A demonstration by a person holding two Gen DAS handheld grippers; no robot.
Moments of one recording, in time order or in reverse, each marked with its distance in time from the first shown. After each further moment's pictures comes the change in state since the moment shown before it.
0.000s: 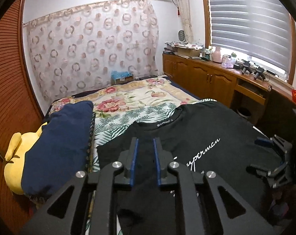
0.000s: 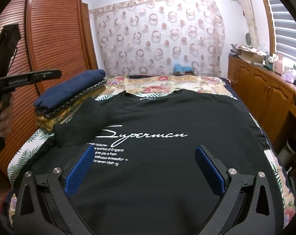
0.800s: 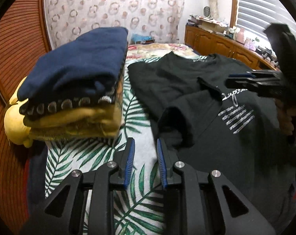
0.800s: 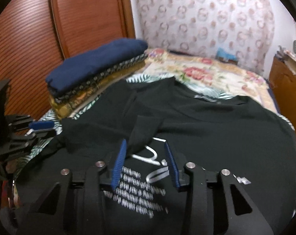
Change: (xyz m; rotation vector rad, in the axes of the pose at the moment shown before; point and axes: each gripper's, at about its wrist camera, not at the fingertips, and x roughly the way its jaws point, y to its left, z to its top) left arm 0.021 0.055 -0.129 -0.134 0.227 0.086; right arm 0.127 0.064 0.050 -0.203 0.246 0.238
